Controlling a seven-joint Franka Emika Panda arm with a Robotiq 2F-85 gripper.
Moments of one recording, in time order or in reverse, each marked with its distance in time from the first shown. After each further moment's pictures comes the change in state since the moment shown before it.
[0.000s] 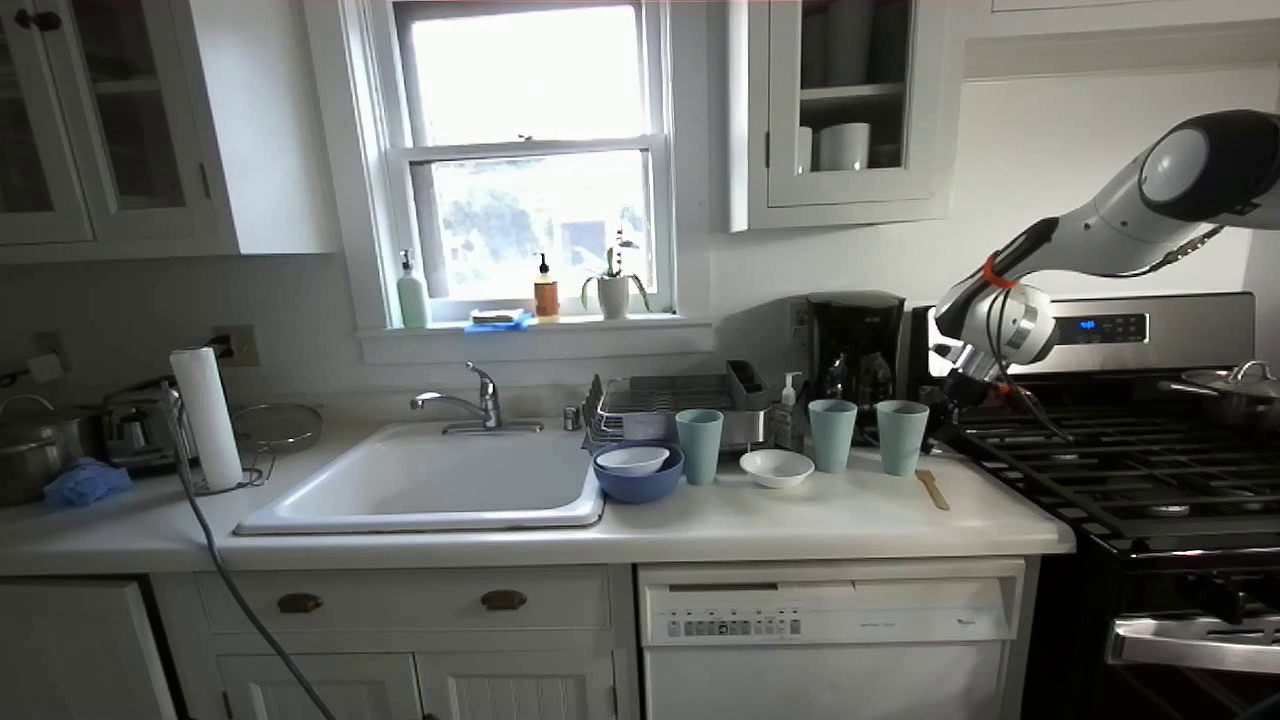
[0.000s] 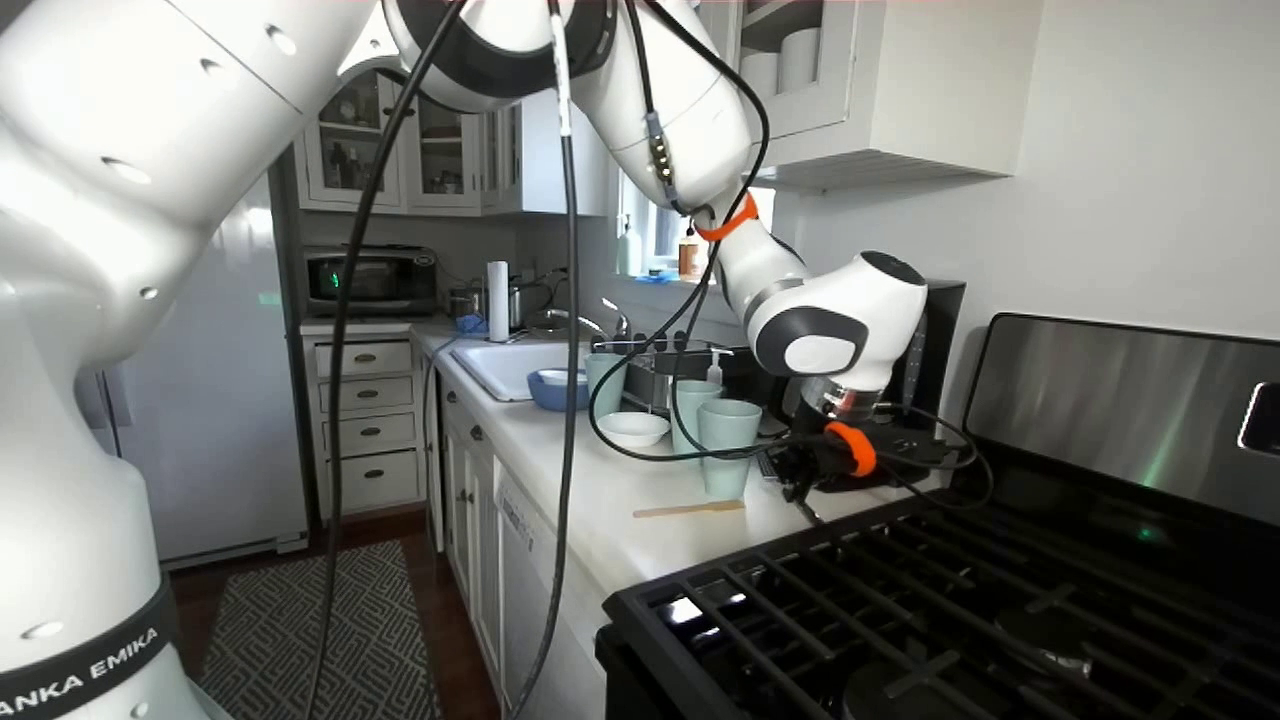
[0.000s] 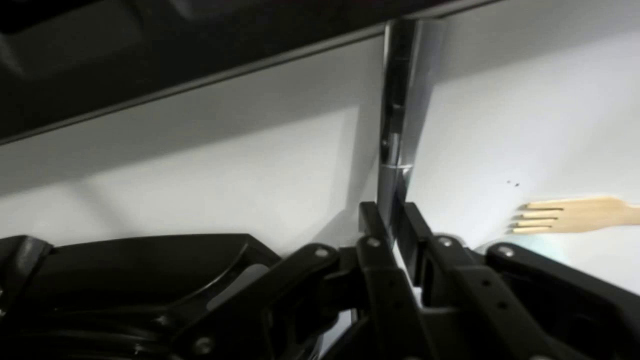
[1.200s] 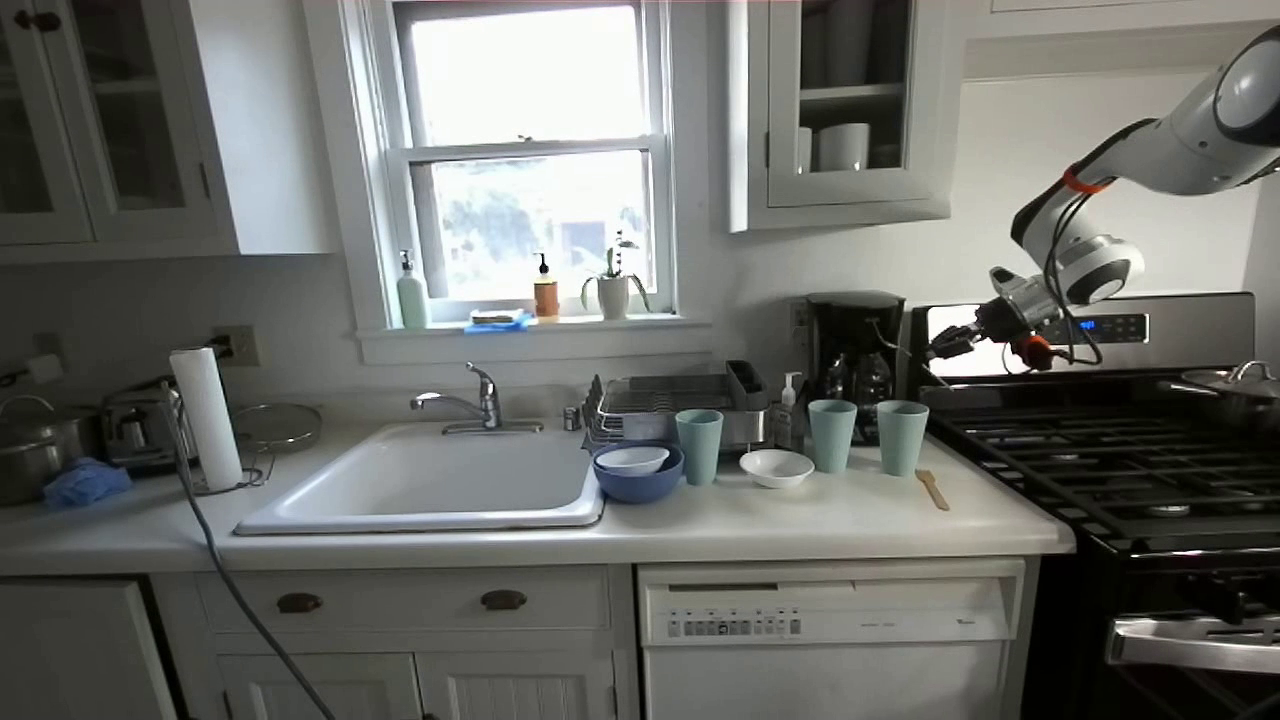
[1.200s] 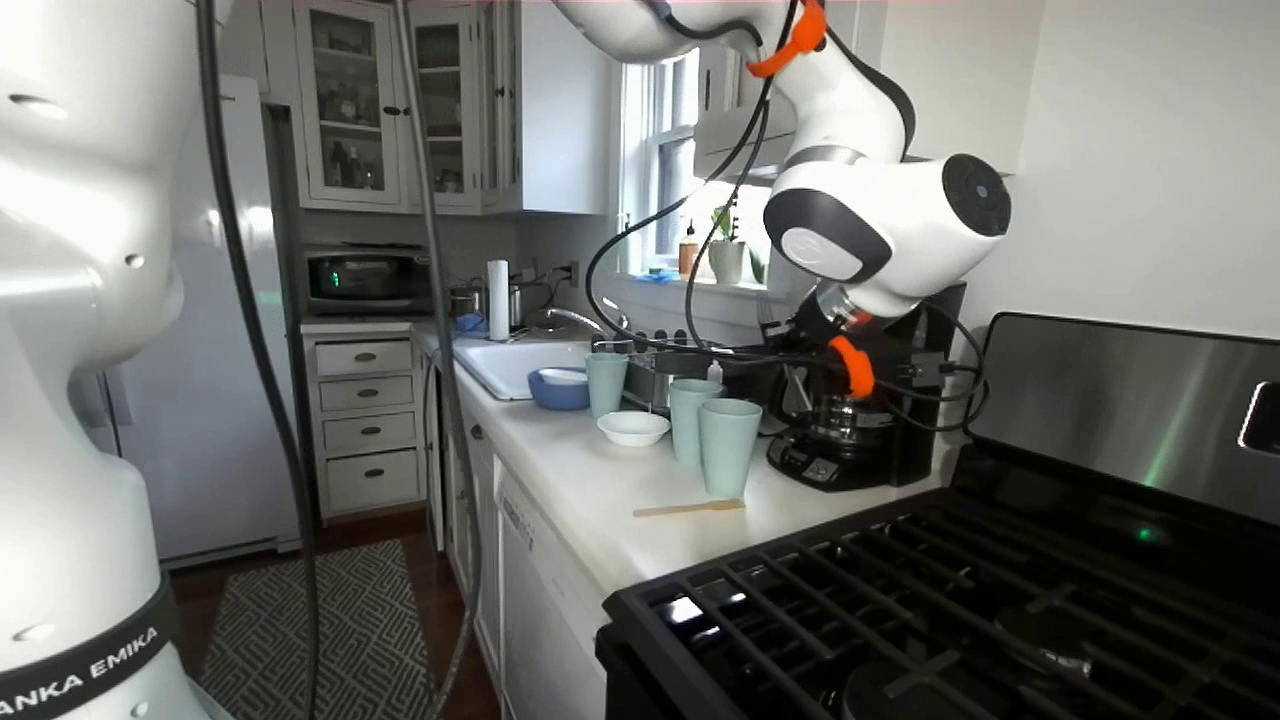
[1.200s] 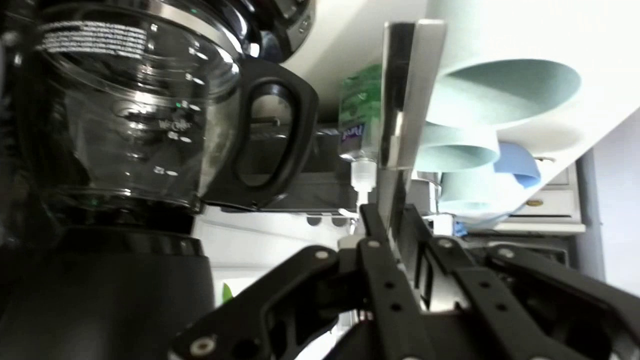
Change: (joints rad) arm -0.052 -0.289 -0.088 -0.136 0.721 -0.376 -0.470
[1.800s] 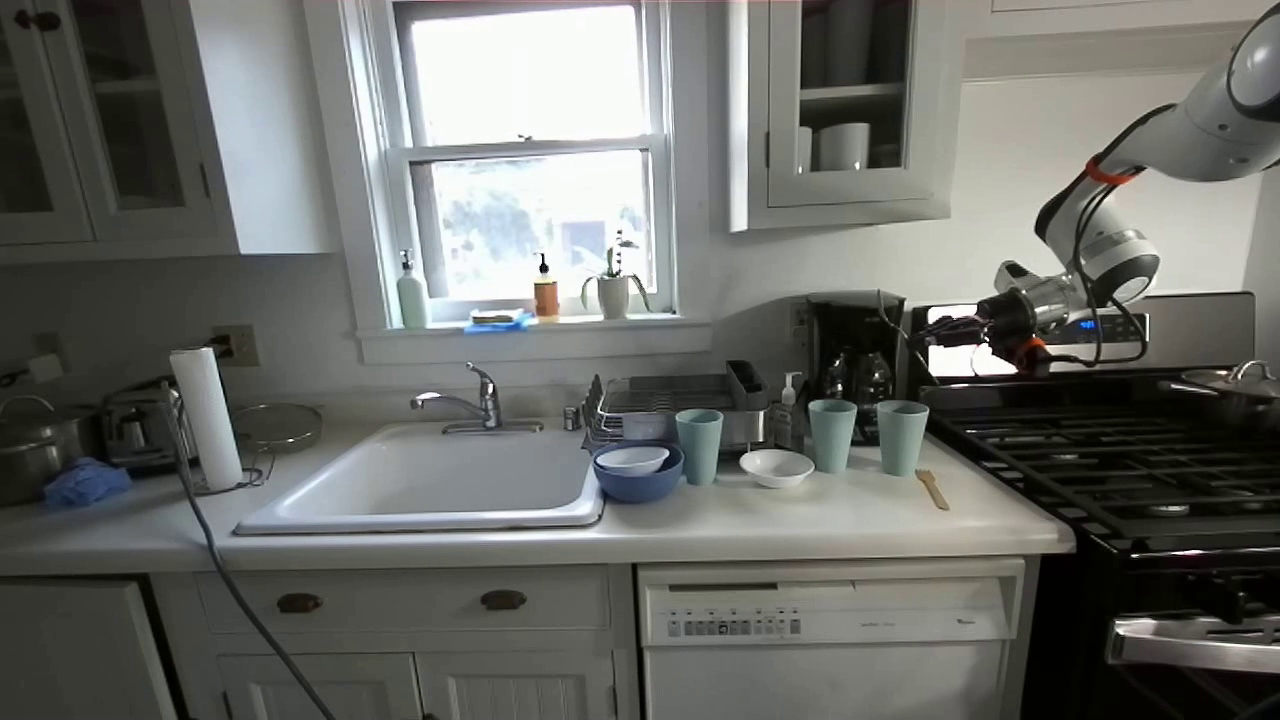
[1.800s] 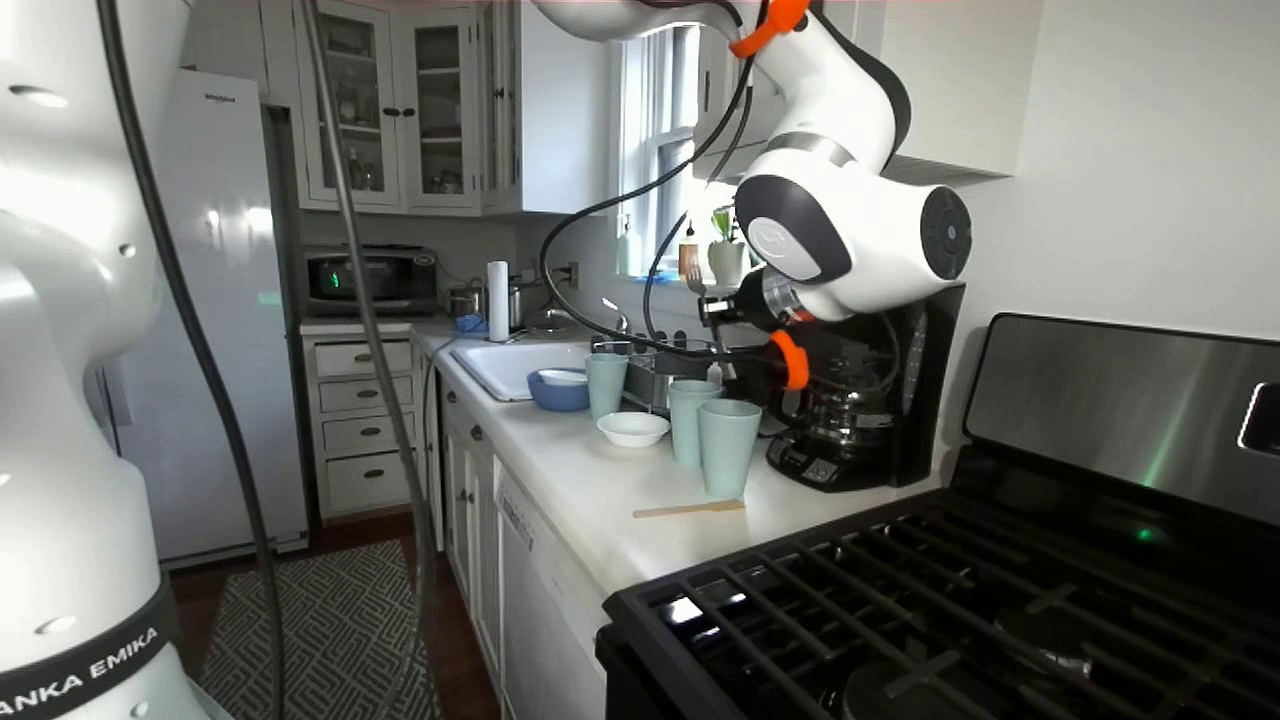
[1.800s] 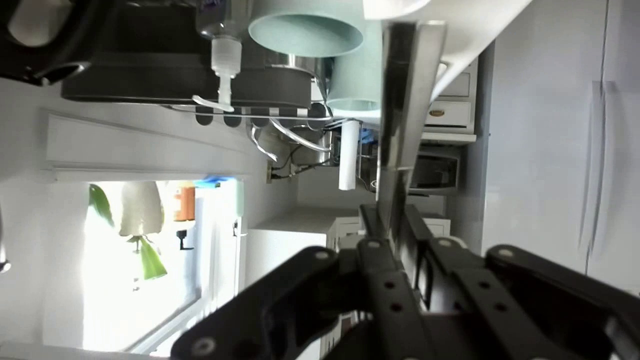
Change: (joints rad) arm 0.150 -0.104 -0.198 -0.147 0.141 -0.358 -0.185
